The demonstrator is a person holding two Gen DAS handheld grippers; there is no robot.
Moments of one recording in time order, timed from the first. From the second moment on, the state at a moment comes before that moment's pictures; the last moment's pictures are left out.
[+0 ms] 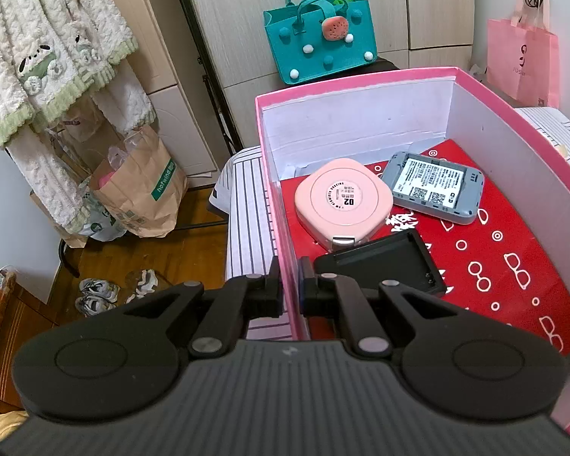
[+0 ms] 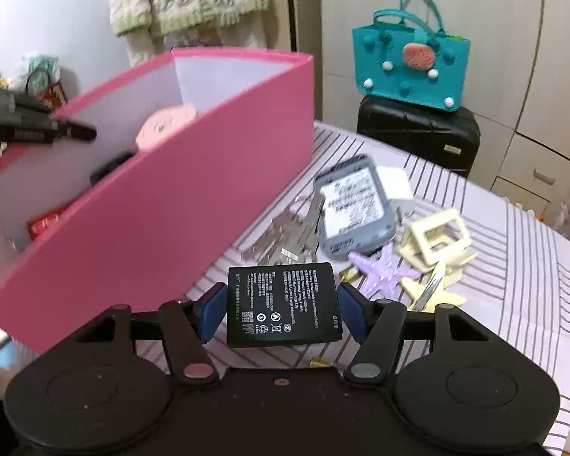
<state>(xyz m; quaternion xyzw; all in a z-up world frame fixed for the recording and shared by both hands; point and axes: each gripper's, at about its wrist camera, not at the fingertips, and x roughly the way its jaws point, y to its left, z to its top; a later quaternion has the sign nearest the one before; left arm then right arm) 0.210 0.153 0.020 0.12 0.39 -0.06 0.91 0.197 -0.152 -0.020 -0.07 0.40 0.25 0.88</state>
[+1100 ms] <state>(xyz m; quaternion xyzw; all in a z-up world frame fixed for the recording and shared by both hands) 0.210 0.161 0.024 0.09 0.39 -0.06 0.92 0.223 -0.023 0.064 -0.19 0.37 0.38 0.83</state>
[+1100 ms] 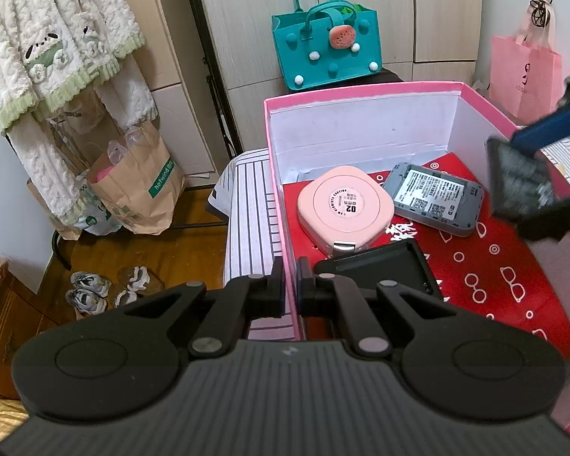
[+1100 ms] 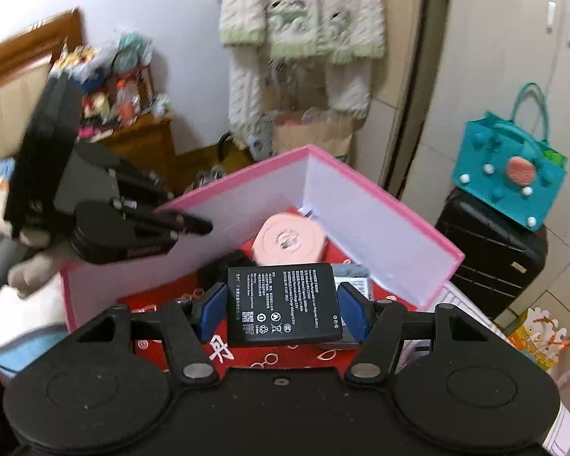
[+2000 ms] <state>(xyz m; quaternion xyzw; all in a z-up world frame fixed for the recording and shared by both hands) 0.208 0.162 0.021 0.09 0.38 -0.06 0.92 0.155 -0.162 0.050 -0.03 0.31 0.24 0.92</state>
